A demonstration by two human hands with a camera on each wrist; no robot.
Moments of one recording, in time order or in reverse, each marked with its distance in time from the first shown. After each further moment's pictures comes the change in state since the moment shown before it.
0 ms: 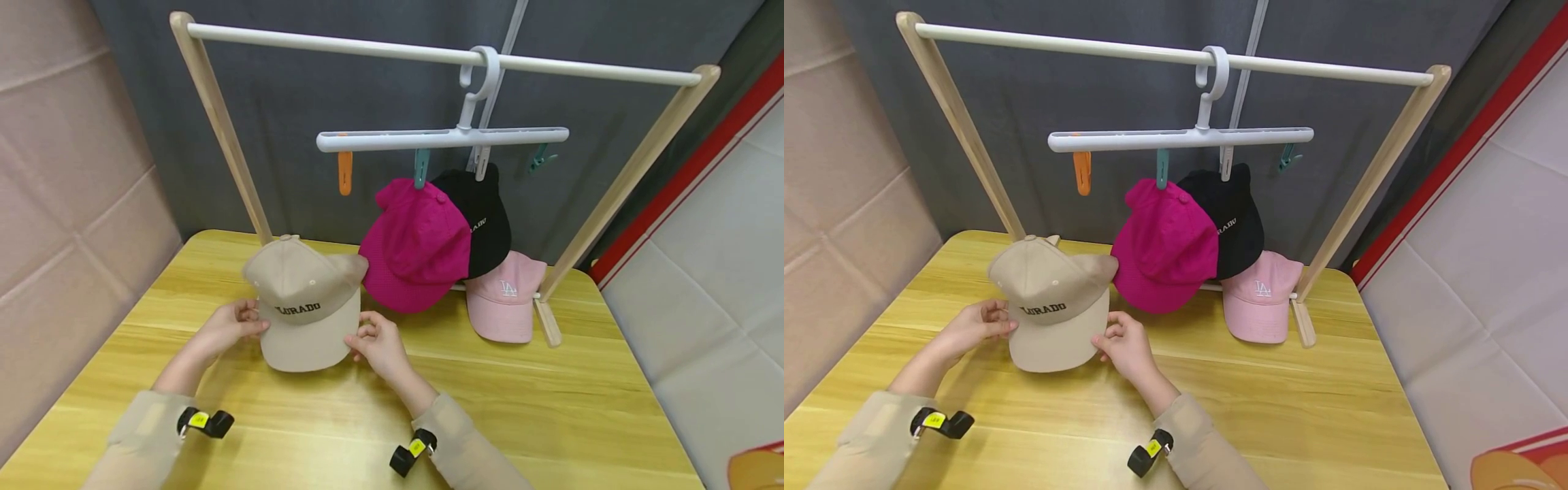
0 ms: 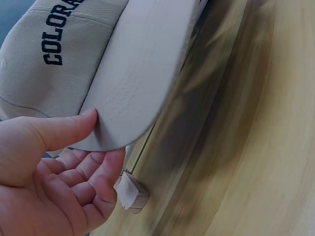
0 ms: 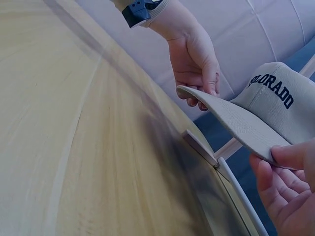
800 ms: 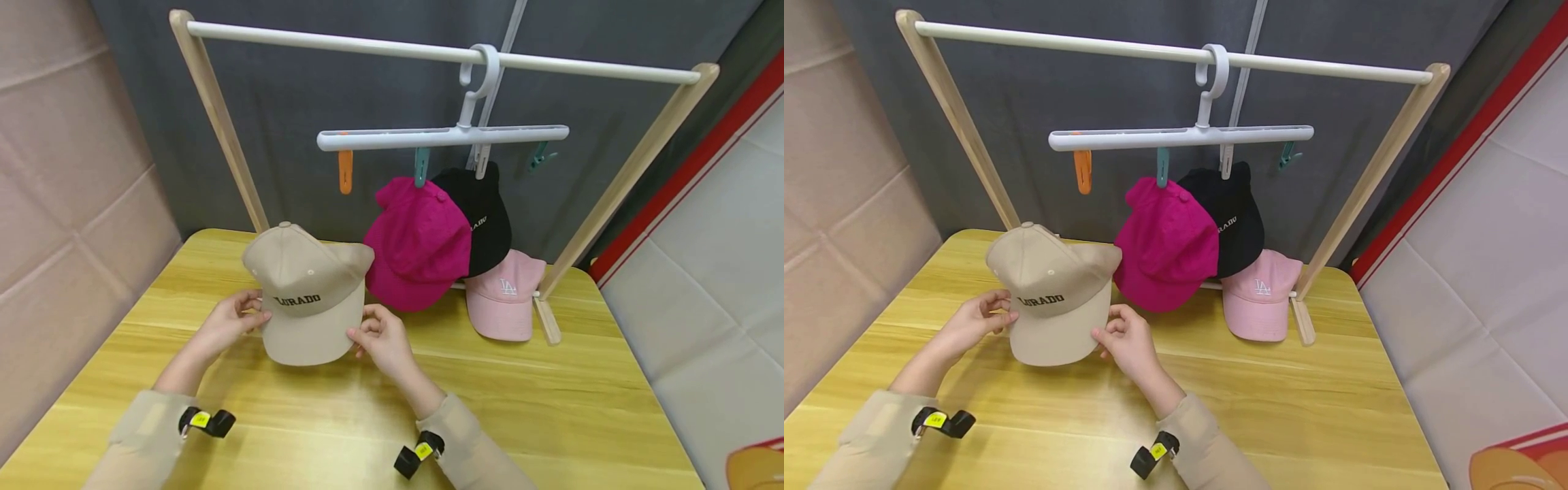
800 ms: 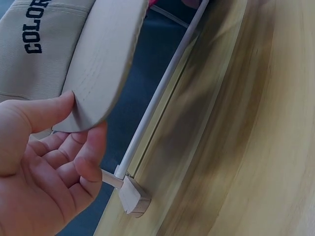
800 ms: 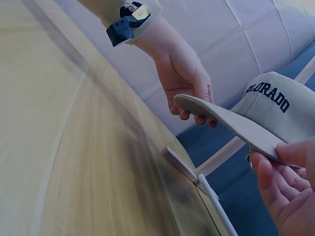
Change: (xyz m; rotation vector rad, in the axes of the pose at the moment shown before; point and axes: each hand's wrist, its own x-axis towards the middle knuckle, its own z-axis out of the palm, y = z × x) left_hand 0.003 0.005 0.002 0.093 0.073 0.123; right_hand -0.009 -0.021 -0.004 0.033 -0.016 -0.089
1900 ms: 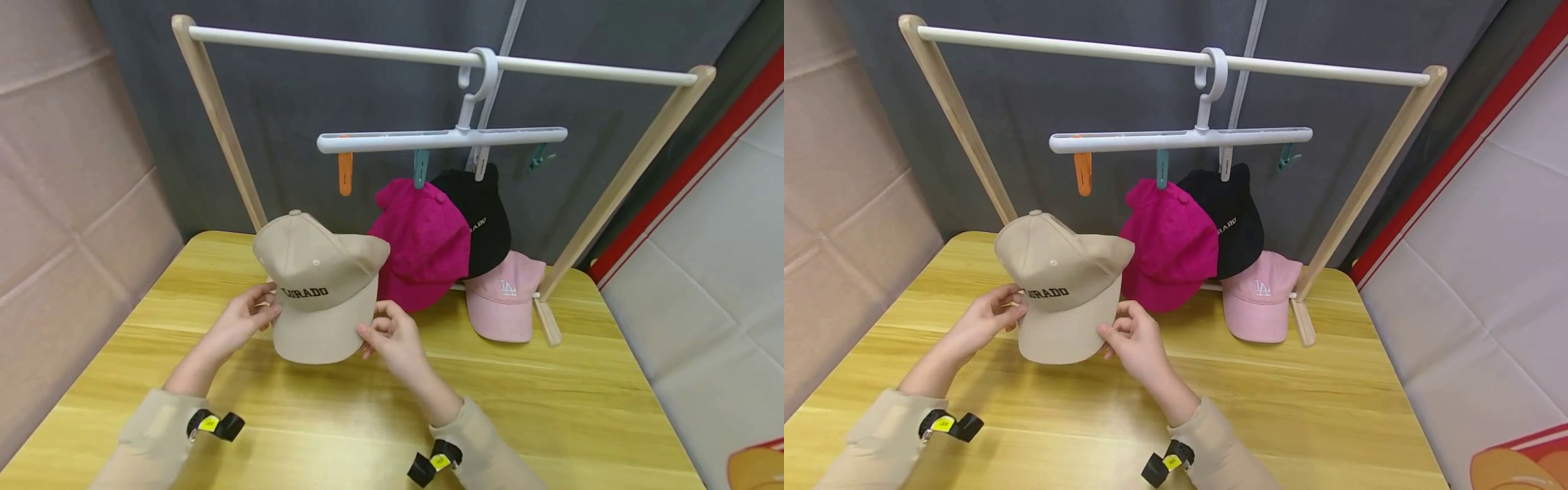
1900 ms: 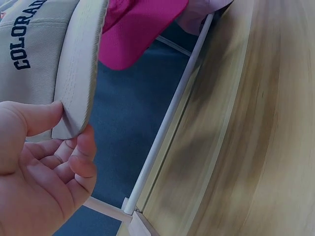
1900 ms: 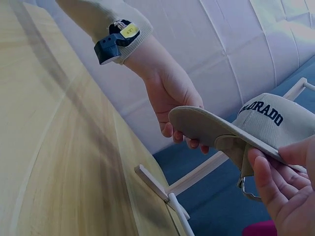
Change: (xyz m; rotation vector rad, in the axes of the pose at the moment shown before) left_hand -0.002 0.031 0.011 -0.073 -0.024 0.079; right_hand -0.015 -0.030 -0.010 0.056 -0.040 -0.094
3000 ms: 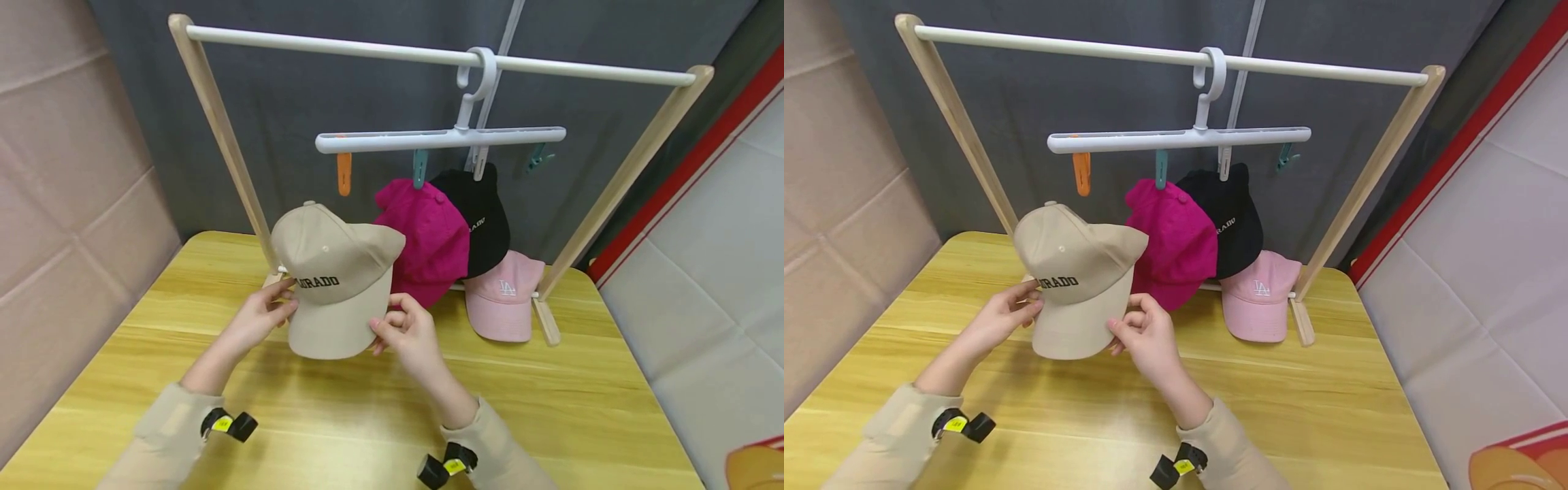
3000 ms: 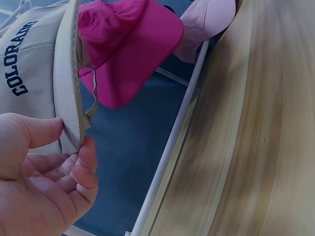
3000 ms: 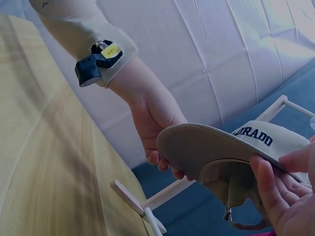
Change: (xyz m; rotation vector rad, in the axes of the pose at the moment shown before) left_hand 0.013 0.014 0.021 -0.015 -0.004 0.042; right_hand -0.001 0.001 -0.016 0.062 0.064 -0.087
